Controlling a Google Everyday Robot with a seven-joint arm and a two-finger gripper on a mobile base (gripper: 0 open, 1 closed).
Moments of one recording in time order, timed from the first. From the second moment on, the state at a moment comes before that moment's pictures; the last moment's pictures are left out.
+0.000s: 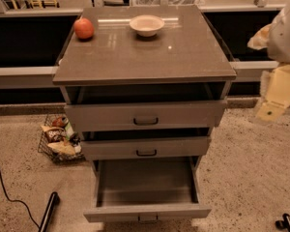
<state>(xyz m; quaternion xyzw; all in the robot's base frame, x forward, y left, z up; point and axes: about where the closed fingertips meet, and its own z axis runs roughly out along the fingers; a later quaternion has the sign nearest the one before) 0.446 -0.211 0.969 -0.61 0.77 -0.02 0.16</state>
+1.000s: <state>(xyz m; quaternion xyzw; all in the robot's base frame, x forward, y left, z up) 0.433 -0.173 0.818 -0.62 0.76 0.10 0.15</state>
